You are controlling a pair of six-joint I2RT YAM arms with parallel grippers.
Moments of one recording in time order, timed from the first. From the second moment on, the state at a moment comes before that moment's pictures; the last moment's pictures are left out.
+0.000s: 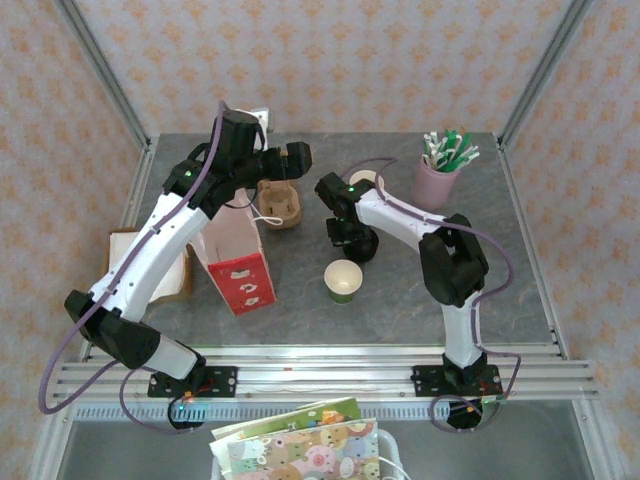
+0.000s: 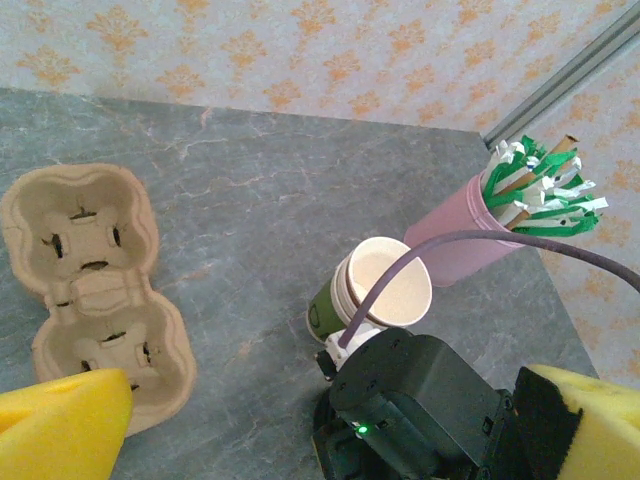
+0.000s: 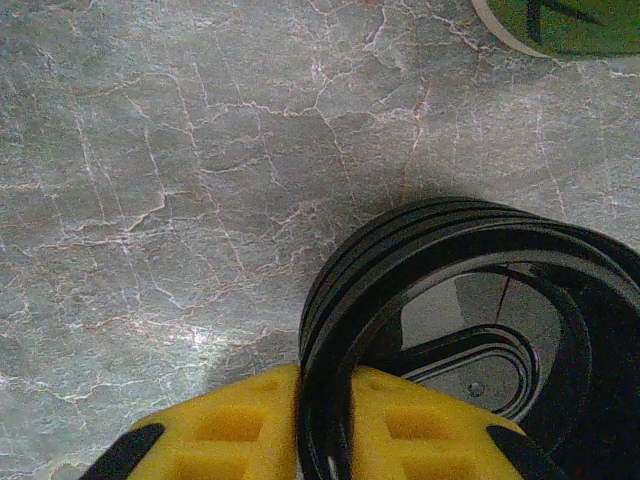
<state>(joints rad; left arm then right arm) -0.44 1.48 1.68 -0.75 0.03 -0.48 0.66 2.01 1.61 -0.99 0.08 0.50</state>
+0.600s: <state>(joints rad) -0.44 1.50 1.68 -0.75 0.06 -0.48 0.66 2.01 1.61 -0.99 0.08 0.50</state>
